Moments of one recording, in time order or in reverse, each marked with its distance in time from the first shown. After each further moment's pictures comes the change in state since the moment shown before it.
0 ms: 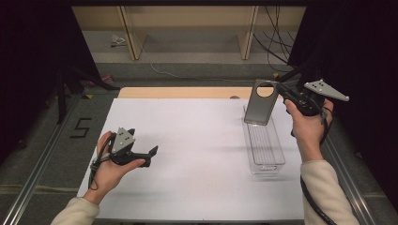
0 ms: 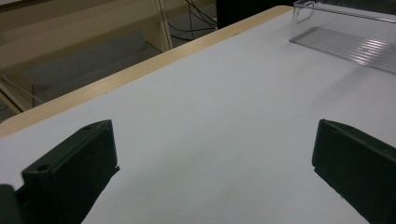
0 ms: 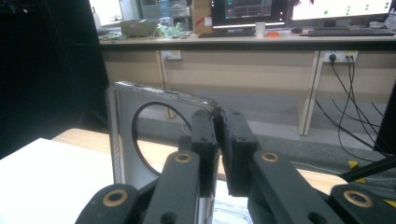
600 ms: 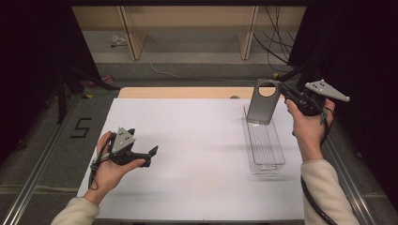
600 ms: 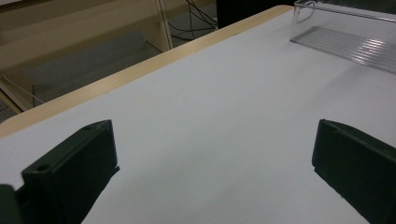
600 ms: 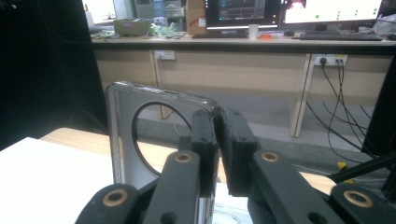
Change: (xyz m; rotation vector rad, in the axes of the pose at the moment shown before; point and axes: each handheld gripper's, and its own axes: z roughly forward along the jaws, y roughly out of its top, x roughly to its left) left arm 0.000 0.000 0.000 0.000 0.001 -0.001; right arm -0.003 0.000 -0.001 -0.001 -0.029 -0.021
